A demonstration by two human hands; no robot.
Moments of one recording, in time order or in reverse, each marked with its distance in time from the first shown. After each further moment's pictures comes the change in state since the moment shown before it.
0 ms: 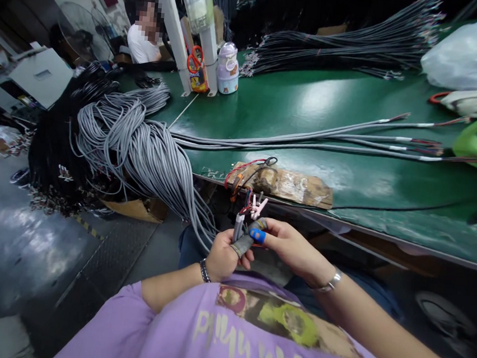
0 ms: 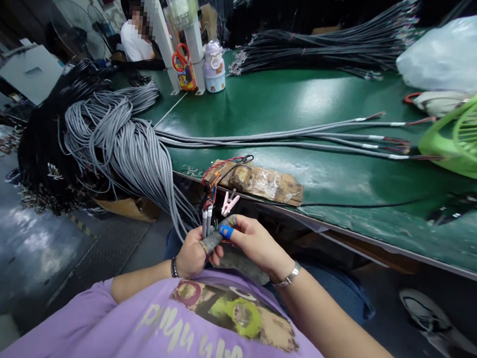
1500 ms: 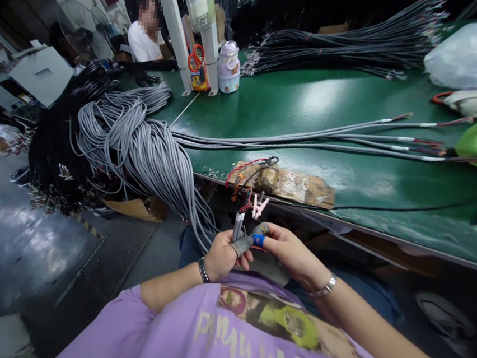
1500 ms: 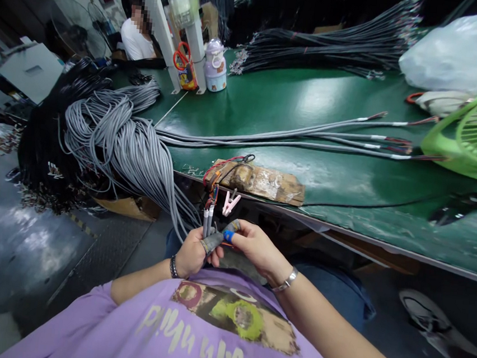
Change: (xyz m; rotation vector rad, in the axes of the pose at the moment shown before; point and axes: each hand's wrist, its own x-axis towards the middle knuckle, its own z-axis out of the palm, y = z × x) left_hand 0.001 -0.002 -0.007 0.046 -0.056 -0.017; right_hand 0.000 0.020 0.002 0.045 0.104 0.079
